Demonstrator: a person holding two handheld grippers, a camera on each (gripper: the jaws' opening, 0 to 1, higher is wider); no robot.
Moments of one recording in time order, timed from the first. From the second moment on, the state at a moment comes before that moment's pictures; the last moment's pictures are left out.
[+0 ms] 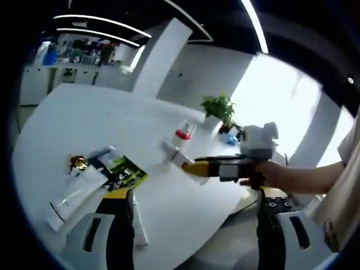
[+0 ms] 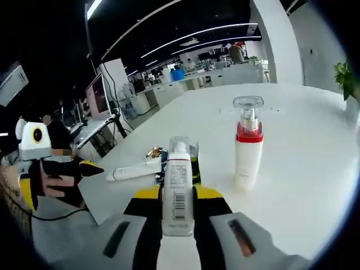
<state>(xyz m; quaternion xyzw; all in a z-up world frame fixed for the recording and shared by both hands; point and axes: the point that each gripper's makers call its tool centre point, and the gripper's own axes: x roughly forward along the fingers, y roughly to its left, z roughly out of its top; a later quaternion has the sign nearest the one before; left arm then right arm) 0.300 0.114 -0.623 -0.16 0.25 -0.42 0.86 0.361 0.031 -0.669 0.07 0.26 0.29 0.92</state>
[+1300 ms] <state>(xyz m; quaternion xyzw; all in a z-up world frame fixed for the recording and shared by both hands) 0.298 0.056 -0.541 -0.29 0.21 -0.54 0.76 0.280 0.052 -0.548 0.35 0.12 0.50 0.78</state>
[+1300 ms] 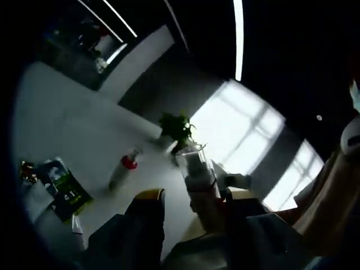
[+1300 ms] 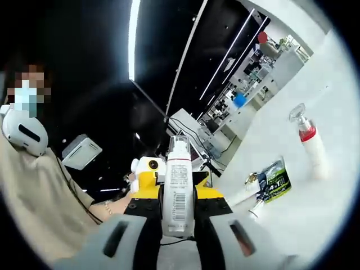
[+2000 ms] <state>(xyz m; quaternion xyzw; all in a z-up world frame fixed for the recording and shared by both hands) 0.306 0.025 -0.524 -0.19 0.20 -0.56 0.78 0.293 0.048 -0.560 0.16 0.12 0.49 0.85</state>
